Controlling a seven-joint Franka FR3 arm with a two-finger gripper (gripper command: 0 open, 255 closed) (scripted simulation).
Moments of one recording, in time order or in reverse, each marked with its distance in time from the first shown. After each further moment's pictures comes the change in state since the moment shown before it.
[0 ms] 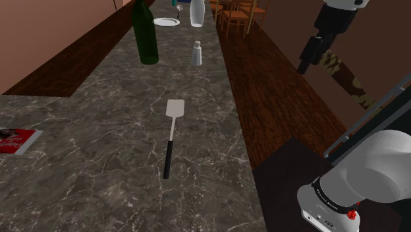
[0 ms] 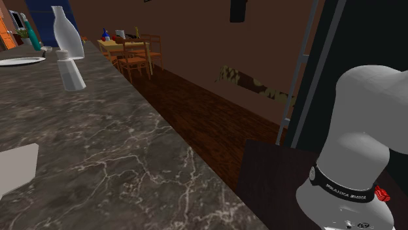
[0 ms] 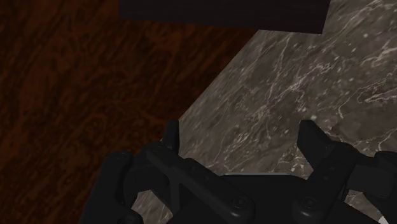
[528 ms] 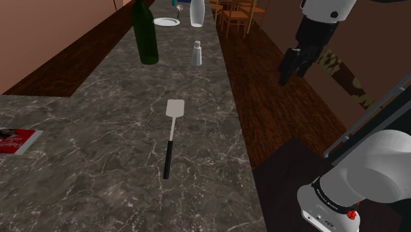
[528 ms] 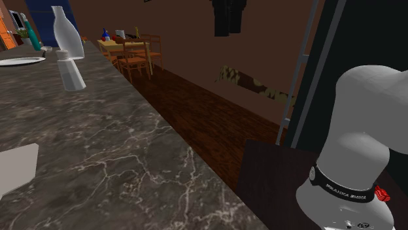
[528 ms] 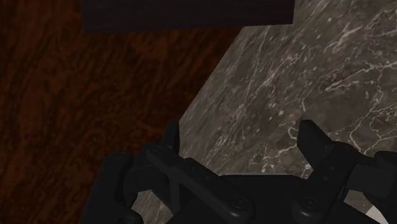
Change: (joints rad) arm 0.003 0.010 0.145 -0.036 0.109 0.040 0.232
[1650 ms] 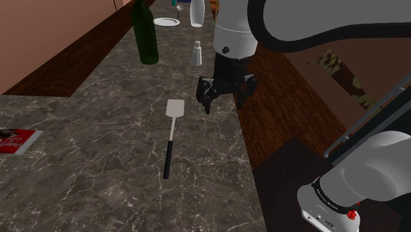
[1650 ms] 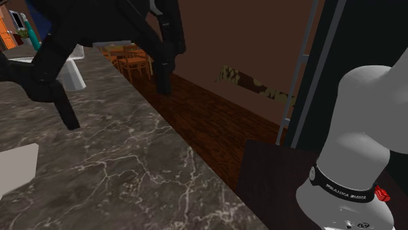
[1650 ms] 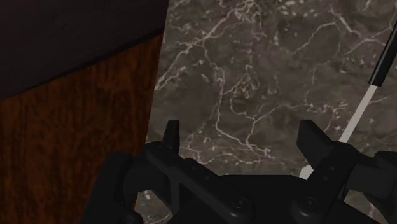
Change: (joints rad) arm -0.060 0.370 0.446 0.188 0.164 0.218 0.689
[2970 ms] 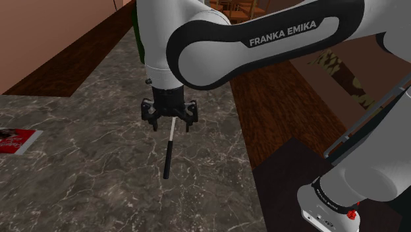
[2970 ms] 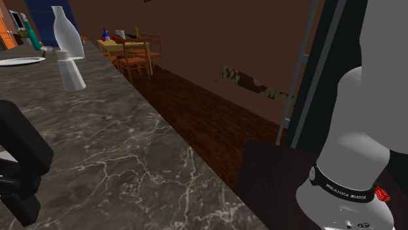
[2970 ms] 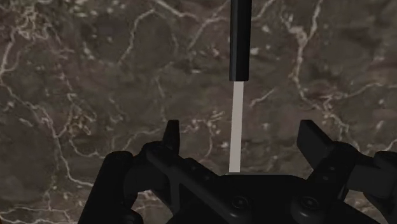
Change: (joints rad) arm 0.016 0.570 0.229 0.286 -0.317 0.191 0.590
